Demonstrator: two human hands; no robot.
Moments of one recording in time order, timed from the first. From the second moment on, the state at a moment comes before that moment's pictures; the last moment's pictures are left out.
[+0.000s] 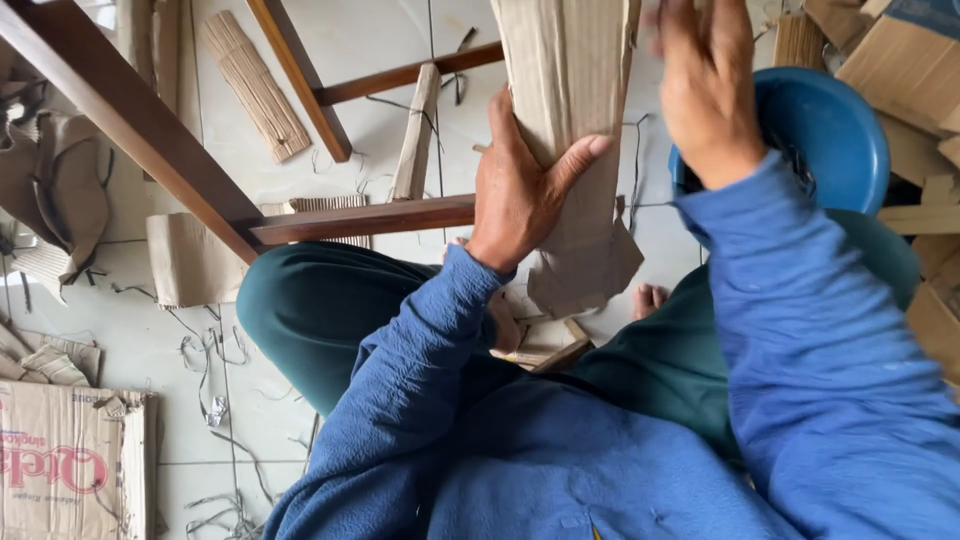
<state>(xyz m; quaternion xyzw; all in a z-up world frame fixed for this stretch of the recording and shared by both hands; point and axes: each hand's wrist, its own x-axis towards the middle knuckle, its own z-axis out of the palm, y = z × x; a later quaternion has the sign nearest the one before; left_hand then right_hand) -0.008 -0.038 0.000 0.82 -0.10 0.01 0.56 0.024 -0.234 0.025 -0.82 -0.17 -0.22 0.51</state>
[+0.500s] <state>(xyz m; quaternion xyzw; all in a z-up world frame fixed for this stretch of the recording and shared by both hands) 0.001 -0.057 -0.007 0.76 -0.11 0.10 0.64 -0.128 -0.174 -0.036 -0.82 0.17 0.15 0.52</state>
